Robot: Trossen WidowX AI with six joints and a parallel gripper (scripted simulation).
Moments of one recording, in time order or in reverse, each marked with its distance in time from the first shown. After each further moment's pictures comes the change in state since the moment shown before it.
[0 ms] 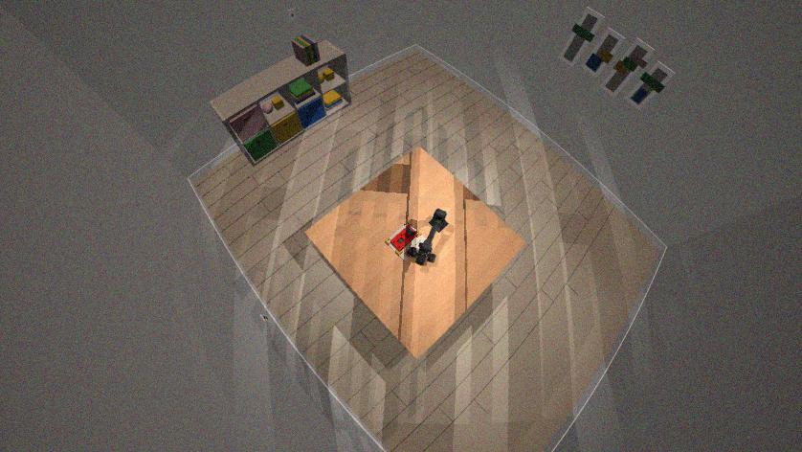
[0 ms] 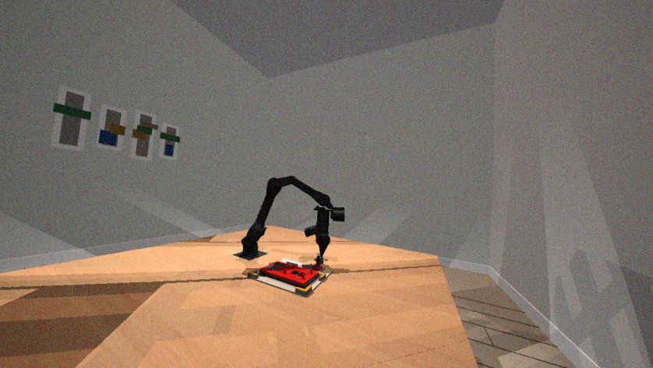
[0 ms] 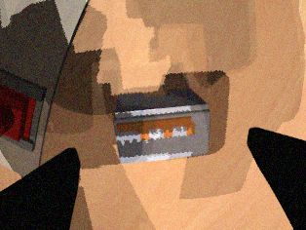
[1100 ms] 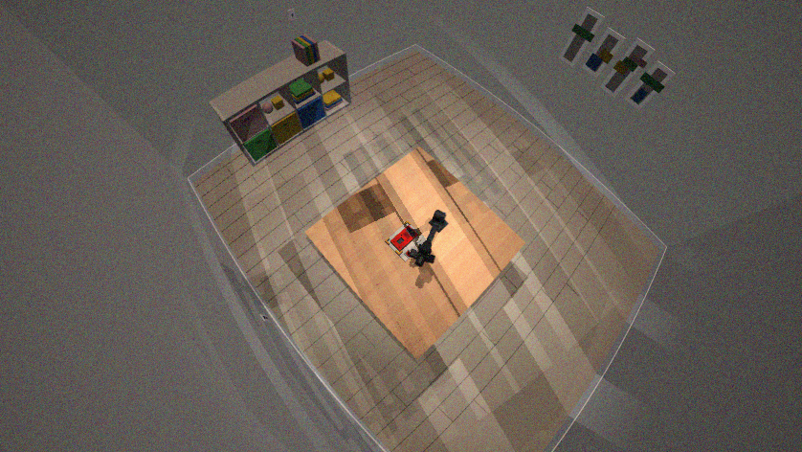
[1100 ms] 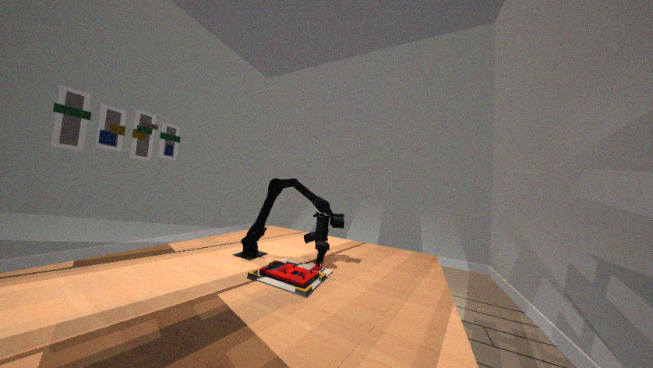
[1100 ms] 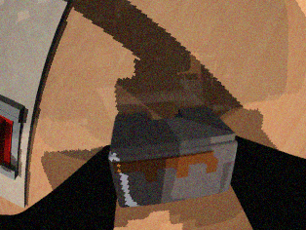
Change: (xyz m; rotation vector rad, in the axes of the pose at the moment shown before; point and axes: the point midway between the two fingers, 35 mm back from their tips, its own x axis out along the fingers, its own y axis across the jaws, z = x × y) arm 0.031 0.000 0.002 0.000 -0.006 -0.001
